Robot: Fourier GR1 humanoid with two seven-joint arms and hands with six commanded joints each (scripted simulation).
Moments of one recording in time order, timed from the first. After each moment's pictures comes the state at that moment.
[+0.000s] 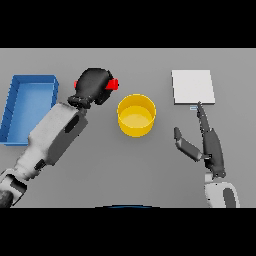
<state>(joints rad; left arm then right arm) -0.80 0.25 -0.51 -1.00 -0.71 0.00 0.23 0.10 -0.07 0.11 -1.70 0.26 -0.06 -0.06</state>
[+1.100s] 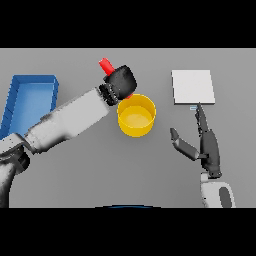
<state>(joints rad) -1.17 0.27 -1.04 -0.79 -1.09 -0.28 0.01 0.09 -0.02 0.10 -1.66 0.24 -0.09 -0.08</state>
